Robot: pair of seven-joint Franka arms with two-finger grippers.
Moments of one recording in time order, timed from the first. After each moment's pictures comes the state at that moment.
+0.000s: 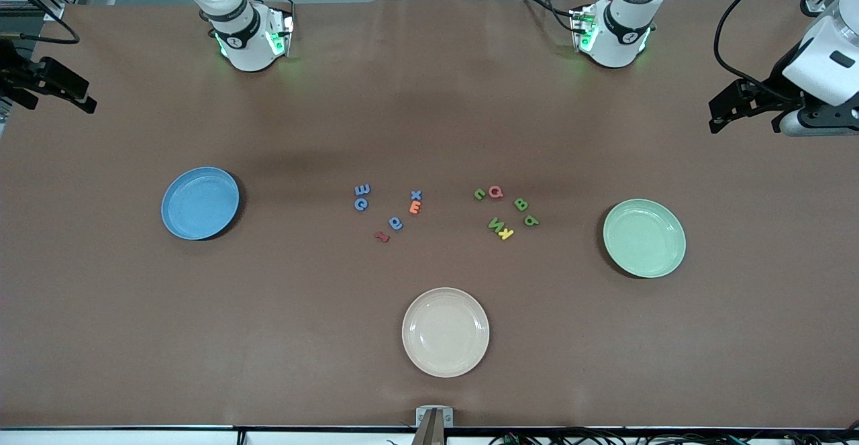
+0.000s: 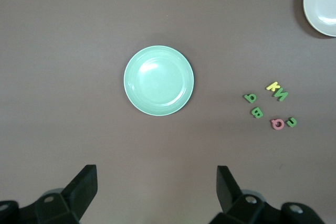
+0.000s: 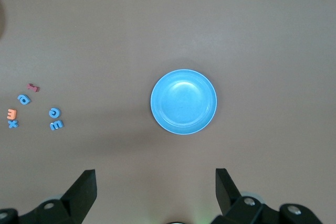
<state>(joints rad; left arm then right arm) 0.01 -0.08 -0.13 -1.64 0.01 1.59 -0.10 0.00 -0.15 -0.05 -1.66 0.01 1.51 0.03</state>
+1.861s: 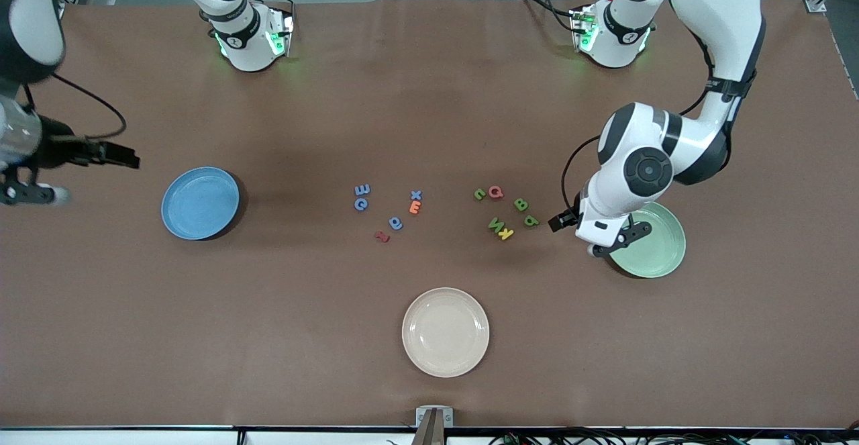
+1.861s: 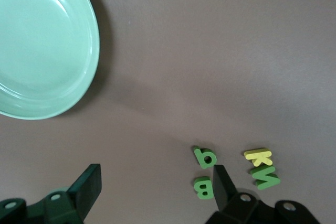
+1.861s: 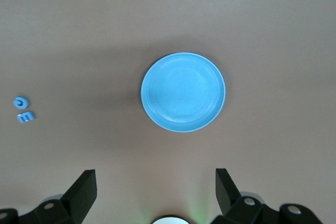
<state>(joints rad) -0.23 0.41 -0.16 -1.89 0.01 2.18 -0.82 -0.01 0.16 -0.05 -1.63 0.02 1.55 0.00</state>
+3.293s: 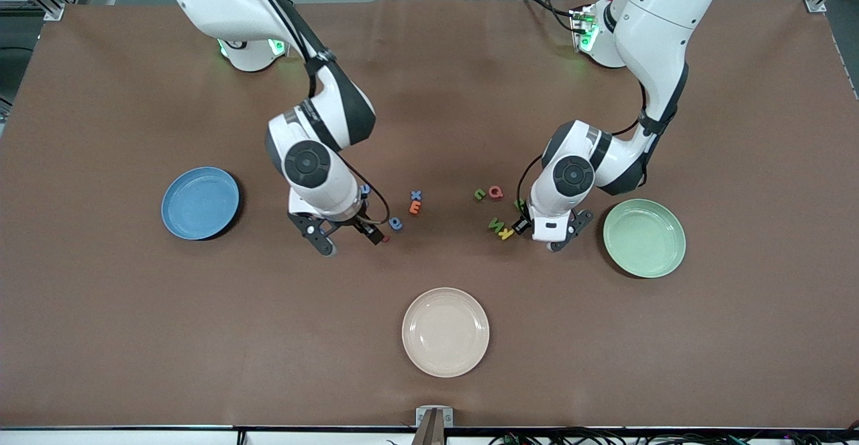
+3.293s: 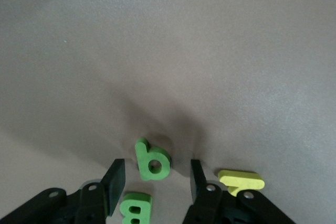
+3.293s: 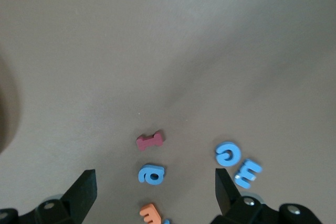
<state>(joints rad) -0.35 0.58 -0.15 -1.94 0.02 2.45 -1.22 0.58 0.60 -0.02 -1.61 0.10 2.20 1.30</state>
